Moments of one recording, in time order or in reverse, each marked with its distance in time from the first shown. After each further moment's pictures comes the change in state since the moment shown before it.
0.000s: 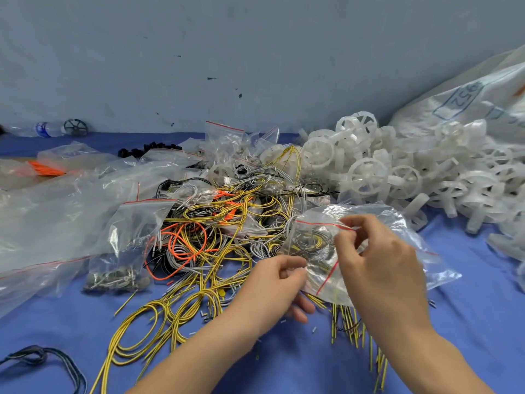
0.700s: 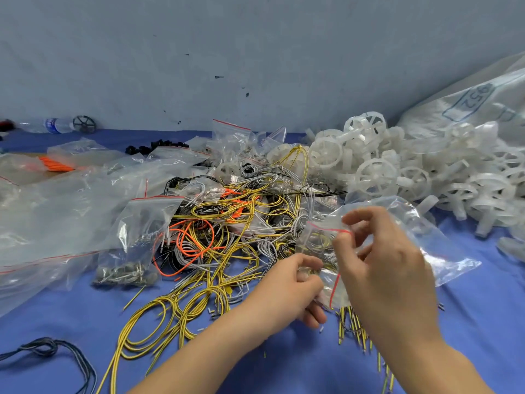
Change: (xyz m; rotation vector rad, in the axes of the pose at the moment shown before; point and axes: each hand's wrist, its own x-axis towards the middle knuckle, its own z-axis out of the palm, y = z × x) left_hand 0.004 0.001 0.004 0.007 -0.133 -0.021; right_hand -0.010 -0.014 -0.003 0.032 0.051 -0.155
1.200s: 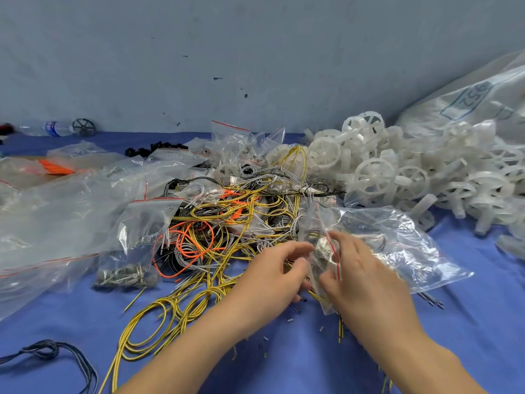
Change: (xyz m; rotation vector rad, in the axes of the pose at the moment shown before) left_hand -0.003 0.000 -0.022 0.304 0.139 0.236; right_hand -0.008 0.019 0.013 -0.361 -0.470 0.043
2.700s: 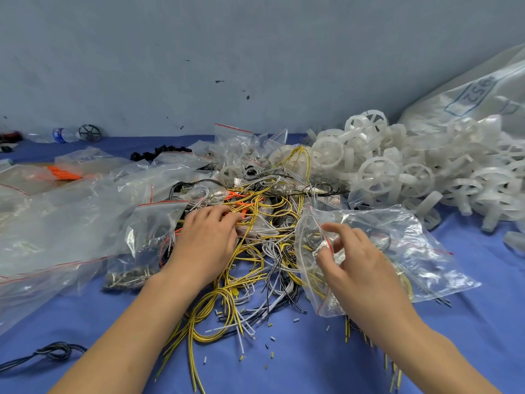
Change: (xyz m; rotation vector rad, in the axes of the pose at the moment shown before) left_hand 0.027 -0.037 -0.099 1.176 0.332 0.136; right_hand 0.010 -0.002 0.003 0.356 0.011 -0.025
